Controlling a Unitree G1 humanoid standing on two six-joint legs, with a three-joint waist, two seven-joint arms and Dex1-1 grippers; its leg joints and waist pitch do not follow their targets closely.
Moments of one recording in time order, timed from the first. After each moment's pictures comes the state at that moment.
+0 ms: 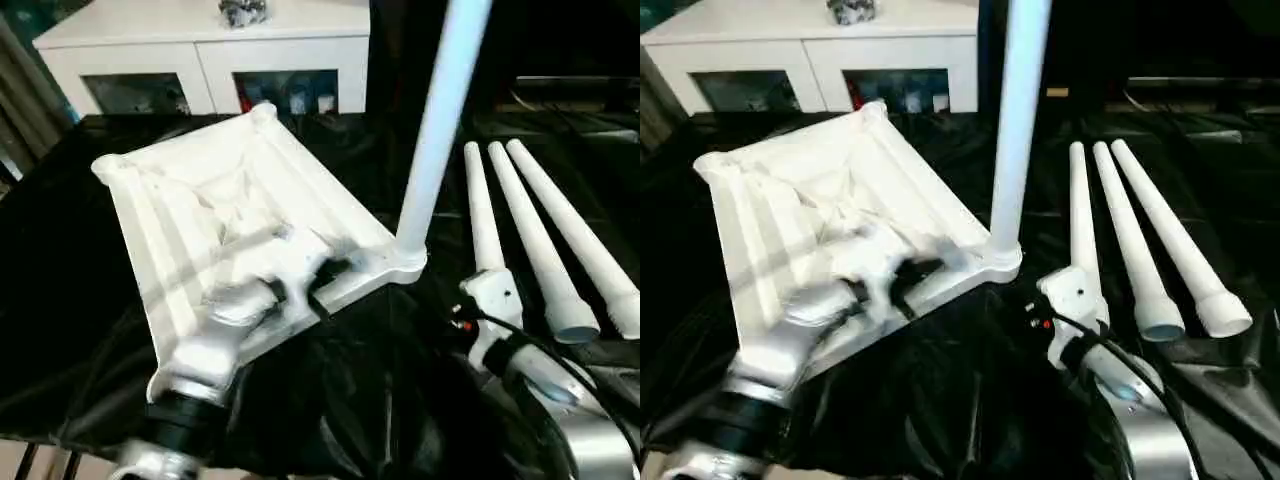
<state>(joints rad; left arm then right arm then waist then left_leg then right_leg) -0.36 0.14 -0.12 0.12 -0.03 0.35 -0.64 0.06 -0.28 0.02 -0.24 0.12 0.35 0.50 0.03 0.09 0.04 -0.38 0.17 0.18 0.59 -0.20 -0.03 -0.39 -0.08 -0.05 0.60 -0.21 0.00</state>
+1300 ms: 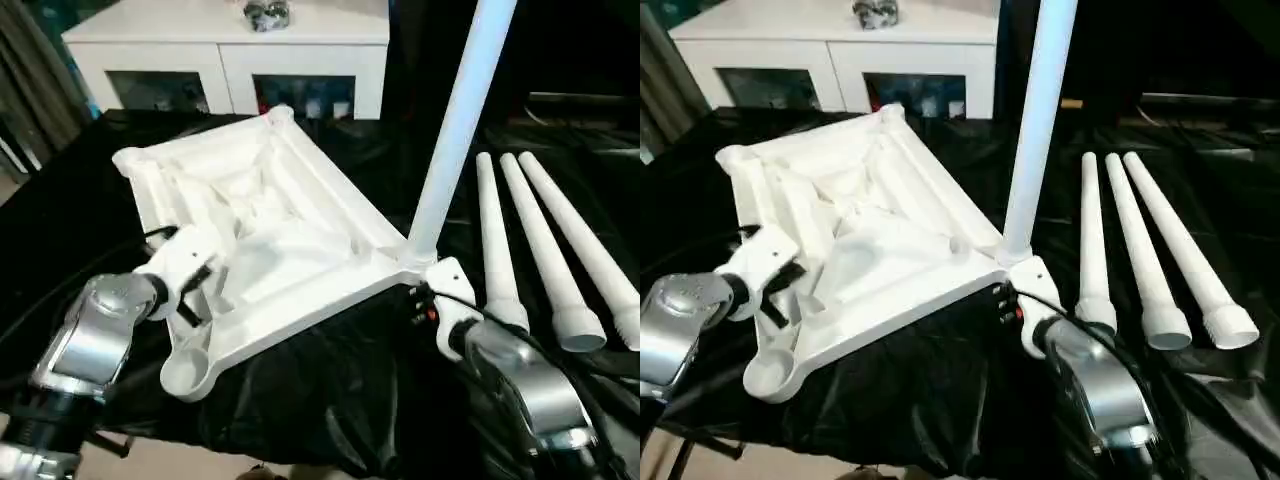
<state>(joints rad) -0.34 0.65 -0.22 0.08 0.17 0.56 -0.78 -0.22 -0.24 0.13 0.08 0.04 0.58 0.40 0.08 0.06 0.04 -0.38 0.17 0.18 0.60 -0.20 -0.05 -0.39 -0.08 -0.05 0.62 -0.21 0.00</state>
